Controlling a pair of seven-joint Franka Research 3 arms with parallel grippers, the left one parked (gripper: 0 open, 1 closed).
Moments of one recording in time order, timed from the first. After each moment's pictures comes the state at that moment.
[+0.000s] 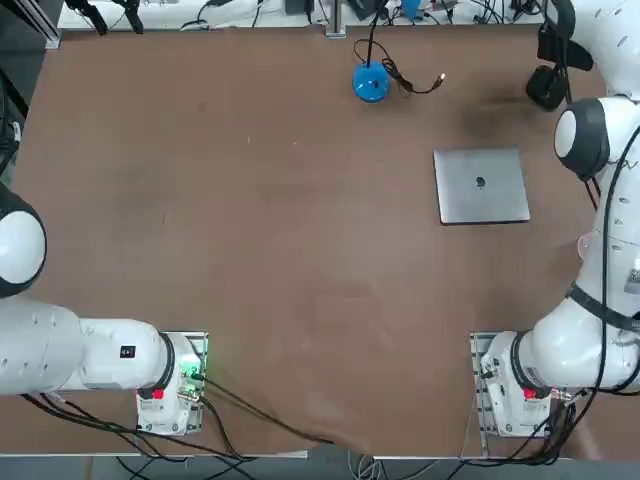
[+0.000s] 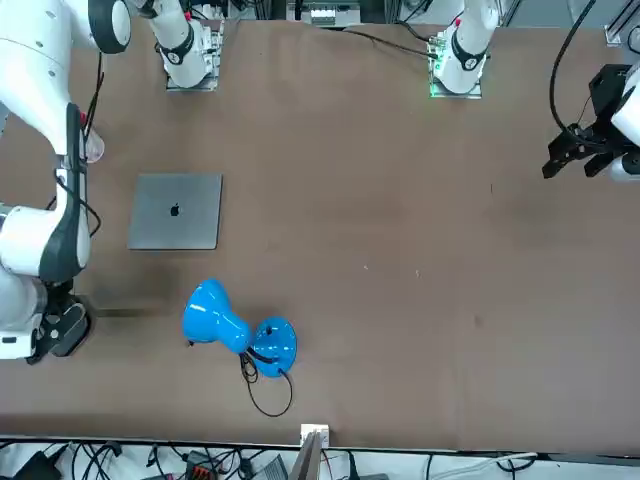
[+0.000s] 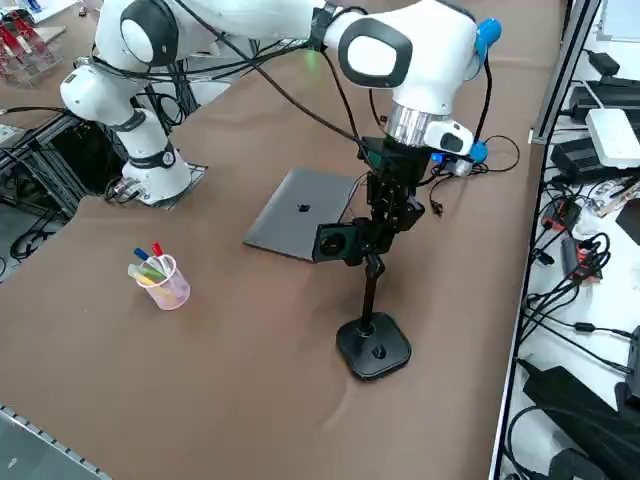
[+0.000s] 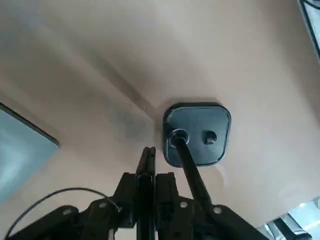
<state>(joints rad) -0.01 0.85 -0.13 -0.95 -0.28 1.68 -0.89</state>
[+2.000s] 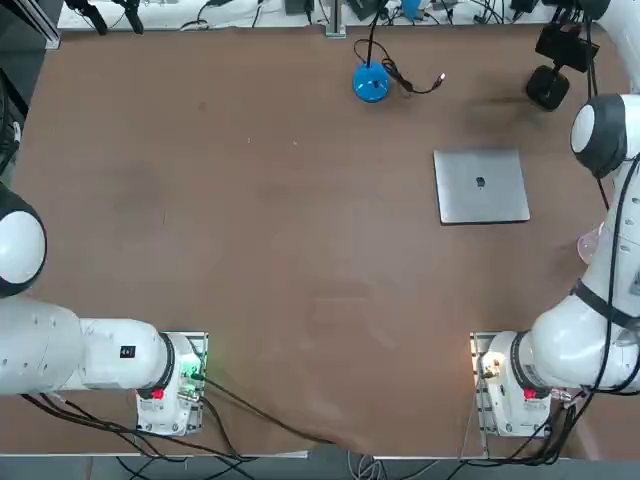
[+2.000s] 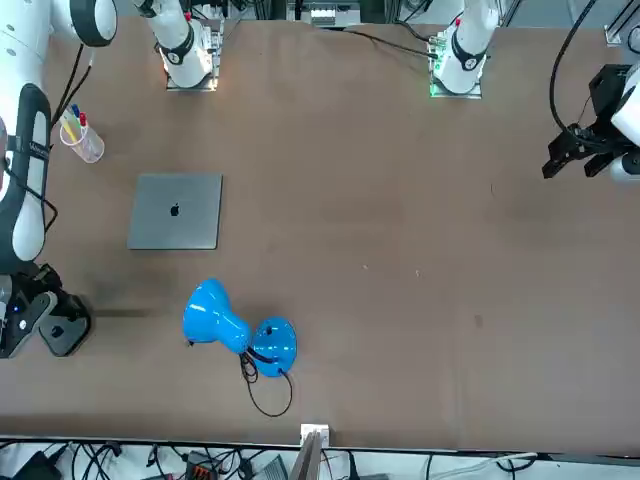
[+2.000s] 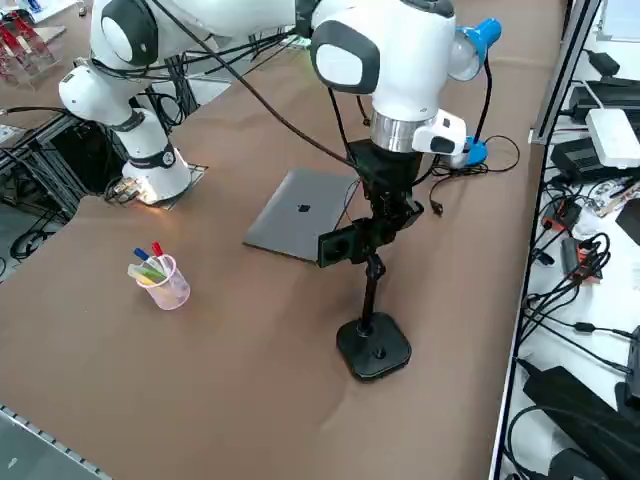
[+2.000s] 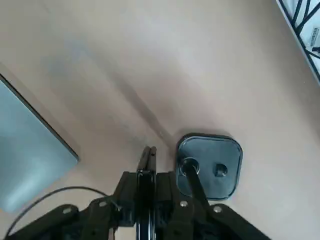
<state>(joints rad) -0.10 0.81 -0.13 -0.95 -0.01 1.70 -1.11</state>
